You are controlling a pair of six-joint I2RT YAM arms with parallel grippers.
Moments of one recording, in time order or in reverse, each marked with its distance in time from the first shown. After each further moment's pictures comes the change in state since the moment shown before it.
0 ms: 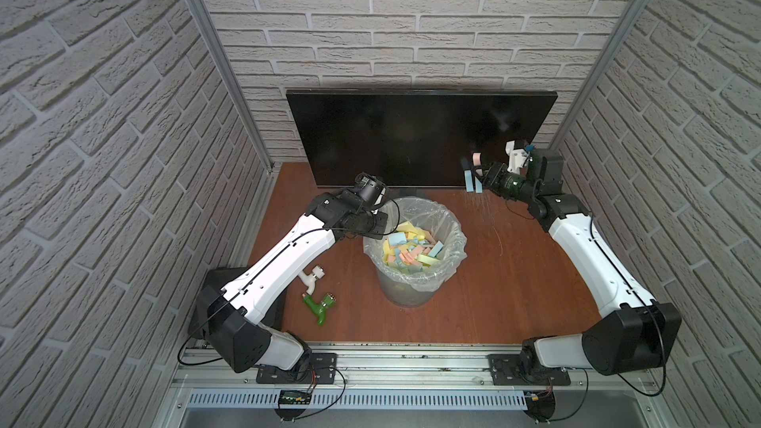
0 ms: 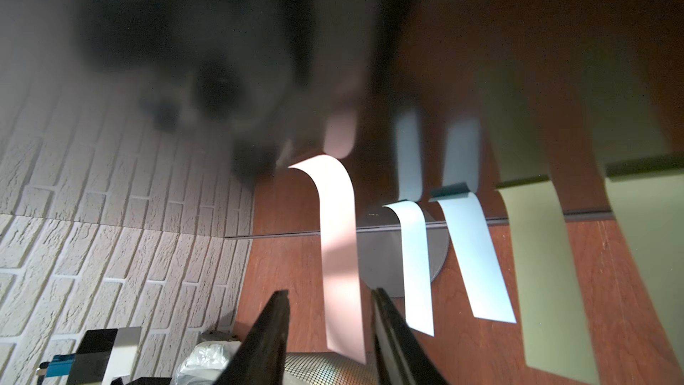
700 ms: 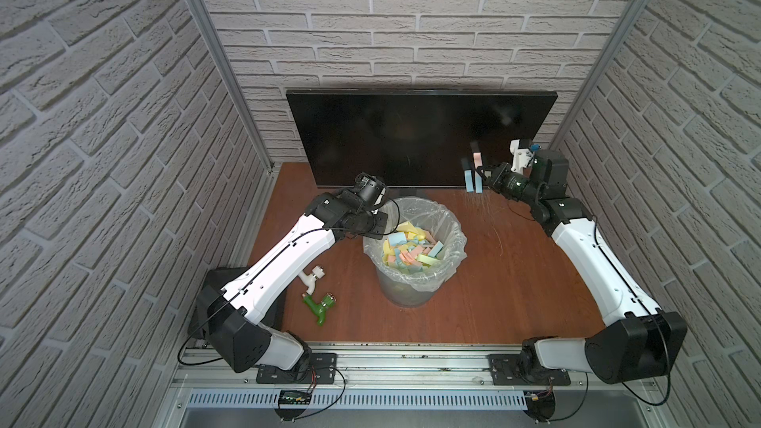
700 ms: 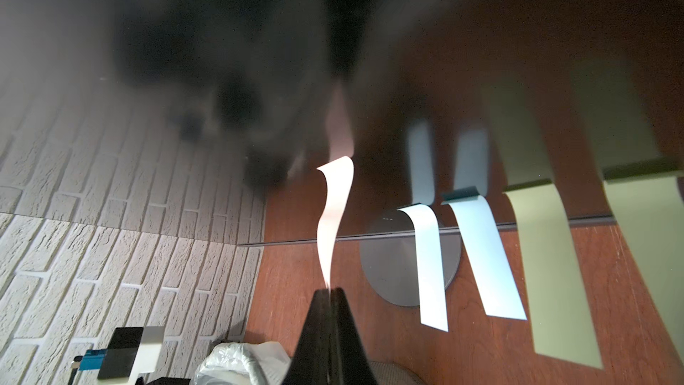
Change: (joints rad) left arm 0.000 0.000 0.000 0.000 0.001 0.000; right arm 0.000 -0.056 -0.027 0.036 -0.001 0.034
